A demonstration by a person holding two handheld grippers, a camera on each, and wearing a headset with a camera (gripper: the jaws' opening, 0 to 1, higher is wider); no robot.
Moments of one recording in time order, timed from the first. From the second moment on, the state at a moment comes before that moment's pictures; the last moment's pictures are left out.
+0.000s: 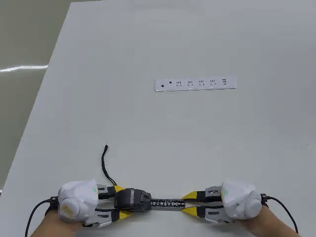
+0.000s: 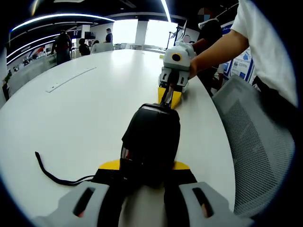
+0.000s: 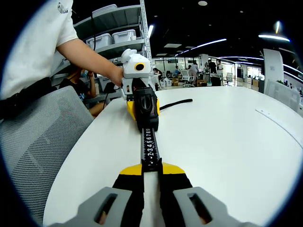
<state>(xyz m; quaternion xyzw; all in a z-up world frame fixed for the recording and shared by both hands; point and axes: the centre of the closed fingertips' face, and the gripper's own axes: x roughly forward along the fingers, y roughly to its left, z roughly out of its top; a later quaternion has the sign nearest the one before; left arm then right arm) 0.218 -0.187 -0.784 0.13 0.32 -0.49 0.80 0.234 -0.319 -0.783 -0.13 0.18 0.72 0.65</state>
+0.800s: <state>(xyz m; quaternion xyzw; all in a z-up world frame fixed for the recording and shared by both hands) 0.219 -0.187 -0.785 0.12 0.33 -0.49 0.80 0.240 -0.344 -0.781 -0.11 0.19 0.71 0.66</state>
